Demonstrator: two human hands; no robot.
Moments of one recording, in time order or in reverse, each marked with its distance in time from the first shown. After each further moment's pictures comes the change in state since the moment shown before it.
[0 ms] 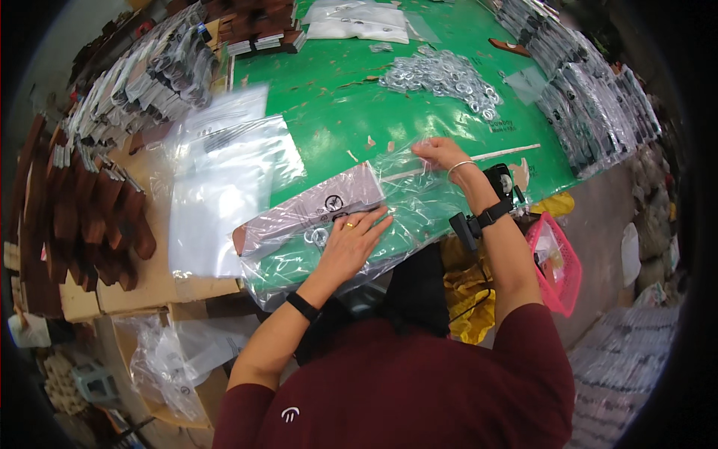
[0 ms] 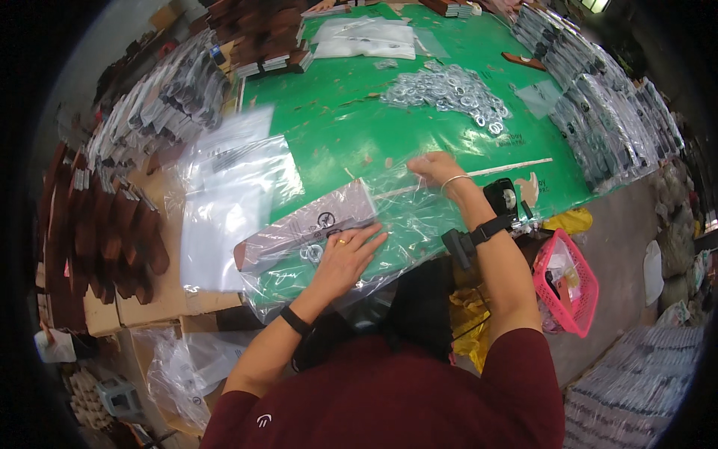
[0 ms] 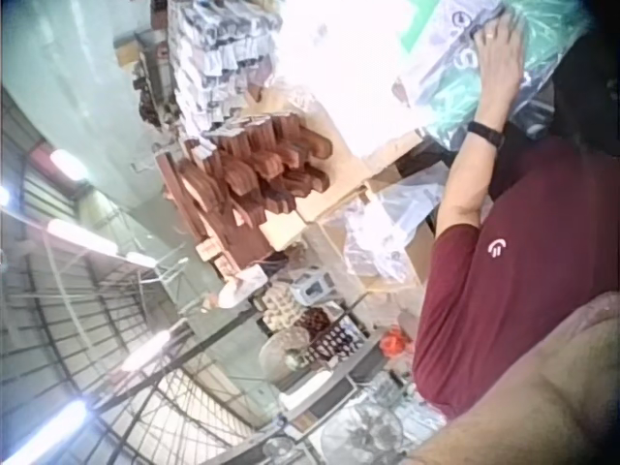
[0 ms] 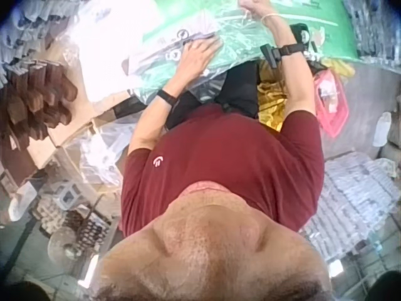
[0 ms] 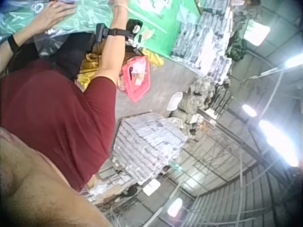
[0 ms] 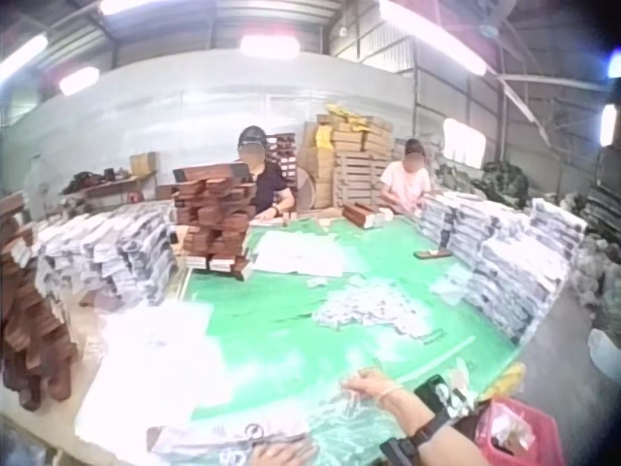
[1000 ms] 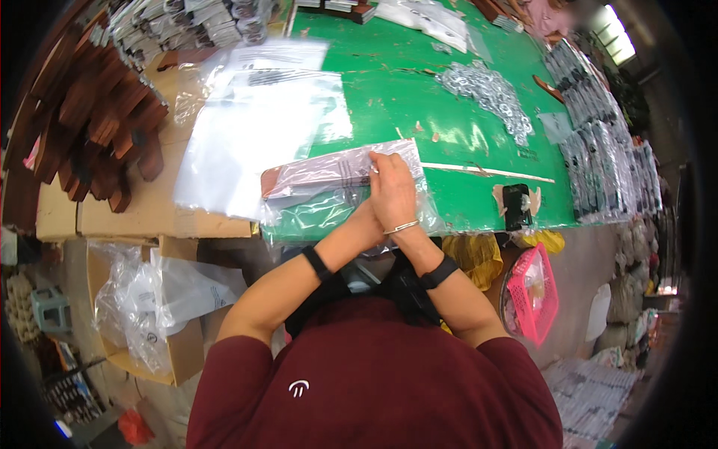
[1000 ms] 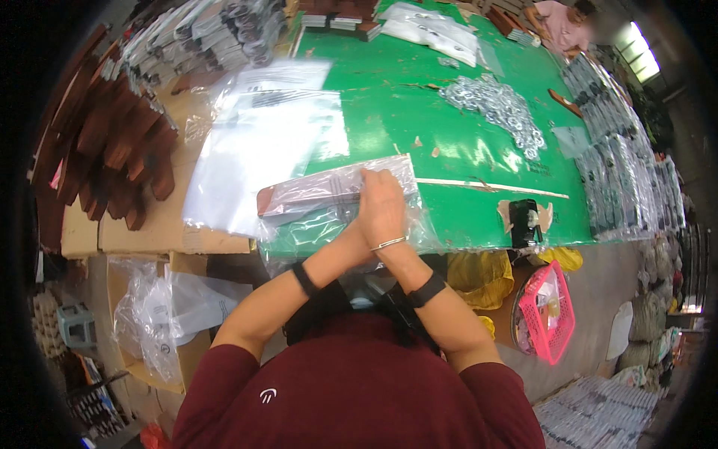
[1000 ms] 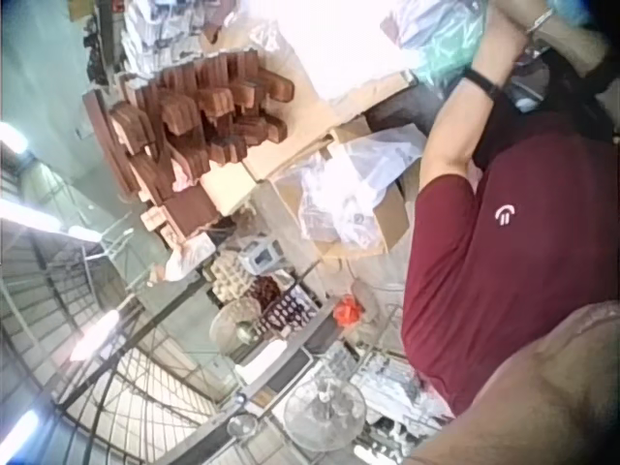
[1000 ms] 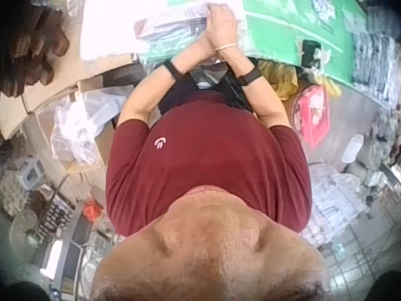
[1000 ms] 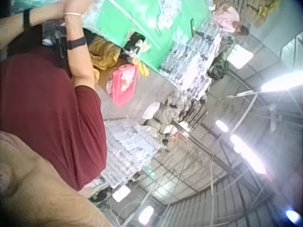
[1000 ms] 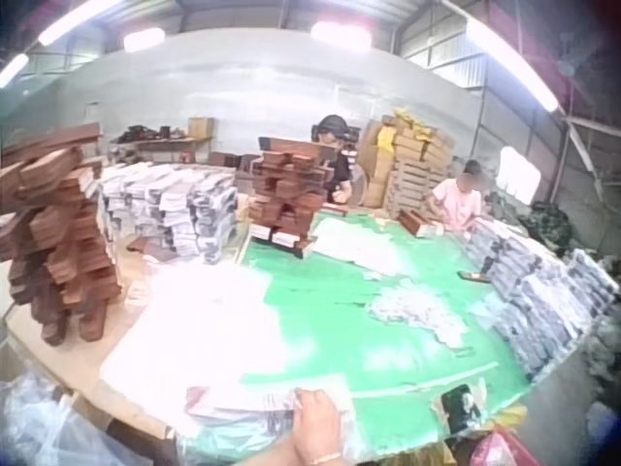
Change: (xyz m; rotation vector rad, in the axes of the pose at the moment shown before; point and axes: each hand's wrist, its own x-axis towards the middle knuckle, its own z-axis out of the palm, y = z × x) left_hand -0.017 -0.026 0.028 -0.593 0.026 -0.076; right_hand -0.084 -0.036 0.218 -0.543 0.456 -0.826
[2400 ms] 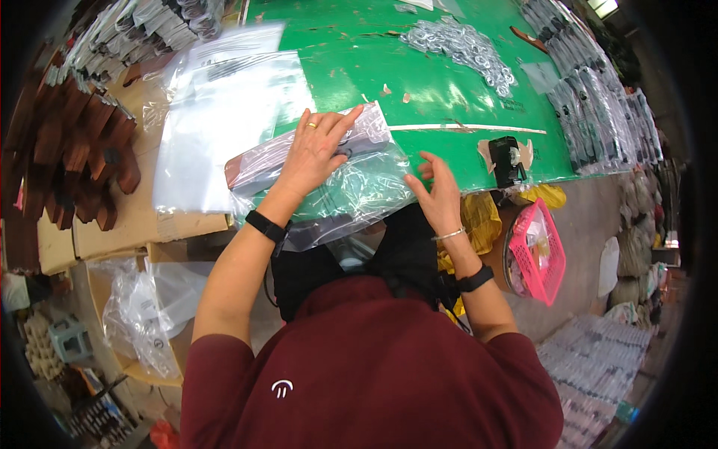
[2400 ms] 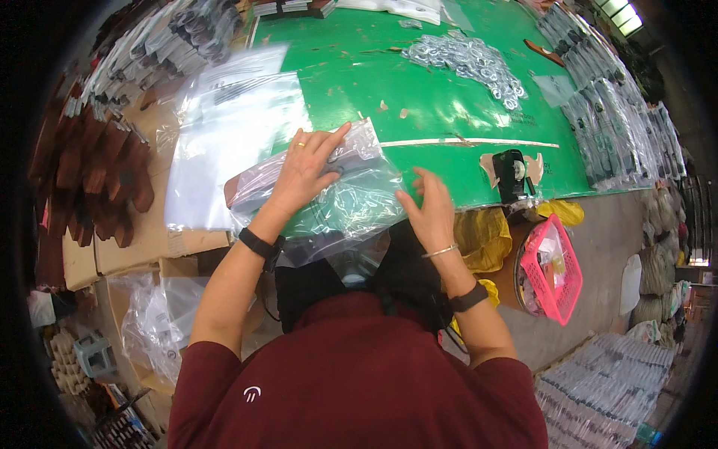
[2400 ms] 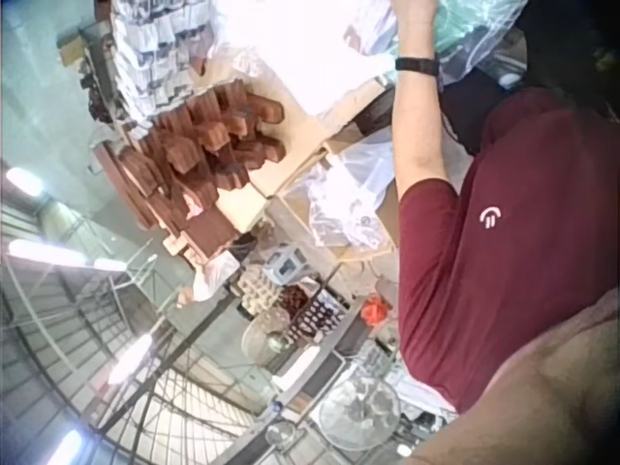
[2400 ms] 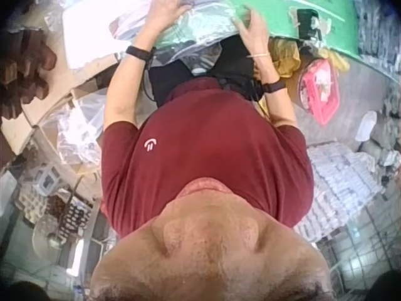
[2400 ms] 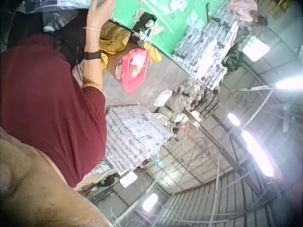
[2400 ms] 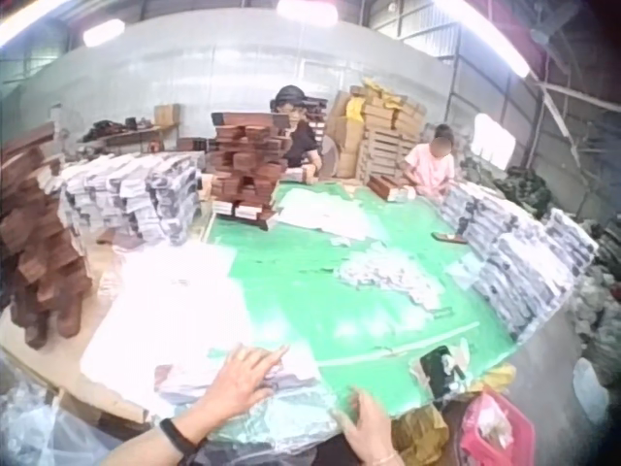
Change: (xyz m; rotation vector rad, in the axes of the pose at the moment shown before) left_hand 0.025 0.023 -0.084 0.623 0.152 -0.027; right_hand -0.074 0.066 -0.092 0.033 -0.006 0.295
